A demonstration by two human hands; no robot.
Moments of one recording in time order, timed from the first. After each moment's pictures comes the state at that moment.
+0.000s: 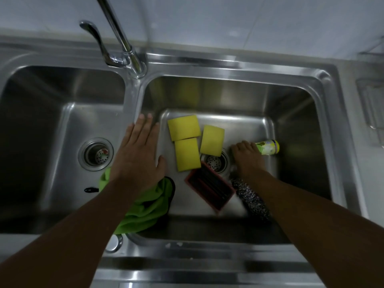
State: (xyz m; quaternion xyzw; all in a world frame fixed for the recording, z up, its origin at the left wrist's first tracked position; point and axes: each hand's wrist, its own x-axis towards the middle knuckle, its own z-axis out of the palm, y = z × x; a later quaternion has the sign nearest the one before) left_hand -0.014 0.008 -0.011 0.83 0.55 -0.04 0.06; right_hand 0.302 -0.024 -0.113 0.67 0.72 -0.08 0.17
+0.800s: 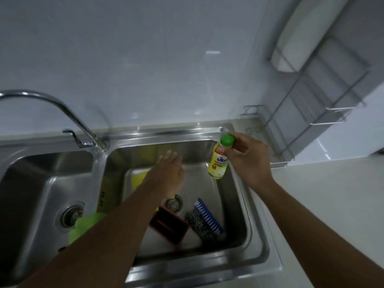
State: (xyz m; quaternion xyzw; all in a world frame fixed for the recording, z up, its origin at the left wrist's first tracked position) left_hand 0.188 -0.002 0.126 0.86 0.47 -0.05 0.19; right_hand 0.394 -0.076 0.177 0.72 0.44 -0.24 -0.48
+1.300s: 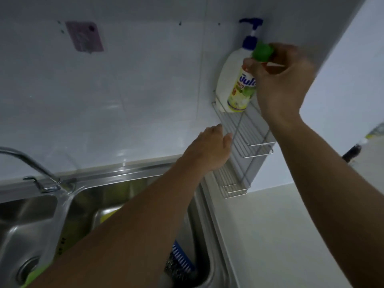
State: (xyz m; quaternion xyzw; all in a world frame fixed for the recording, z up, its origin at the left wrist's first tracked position) left_hand 0.403 -0.026 0.309 0.87 0.40 0.10 0.28; right_hand 0.533 -0.052 0.399 0.65 0.38 0.05 -0.65
